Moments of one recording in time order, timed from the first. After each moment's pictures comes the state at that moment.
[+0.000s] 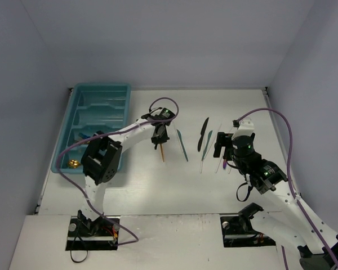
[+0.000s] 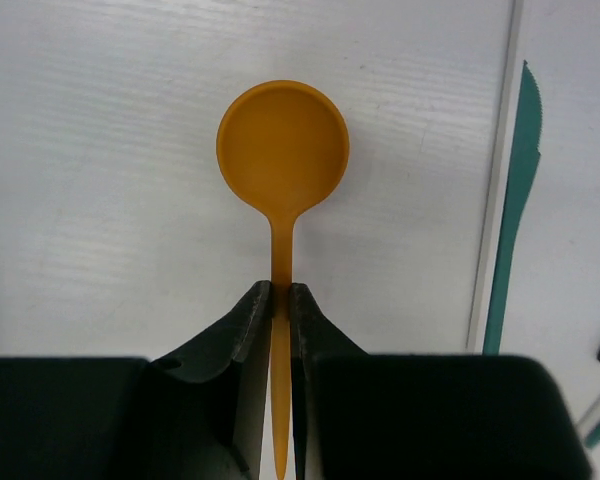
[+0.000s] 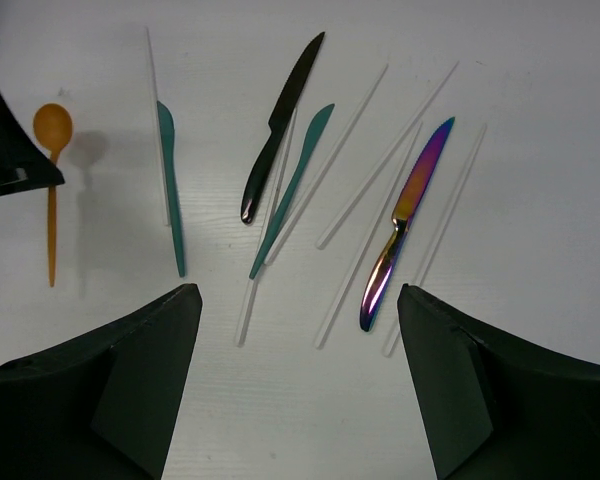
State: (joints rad) left arm -0.65 2.07 1.60 -0.69 -0.26 -0.81; right arm 0.55 0.78 0.78 -0.53 0.40 0.34
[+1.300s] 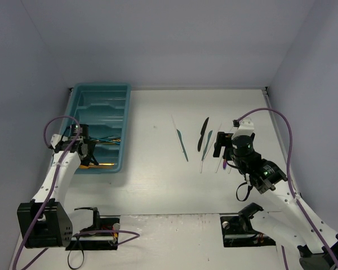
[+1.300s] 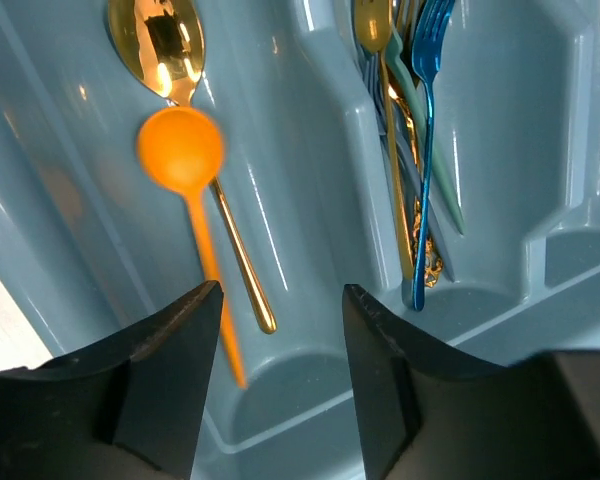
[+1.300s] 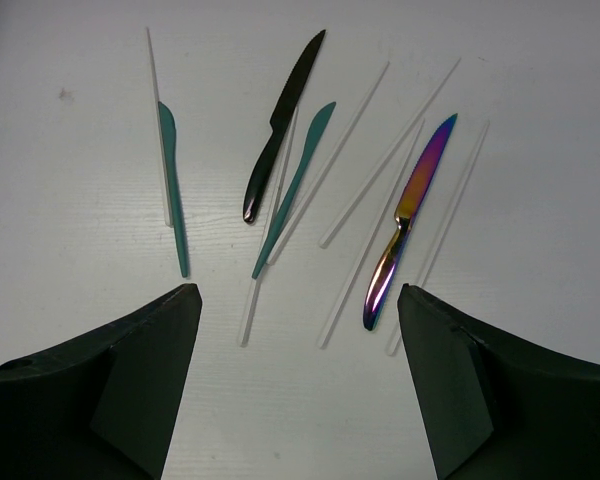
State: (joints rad) left arm 0.03 1.16 0.87 -0.78 -0.37 -1.28; right arm 0.55 0.78 0.78 -0.53 0.40 0.36
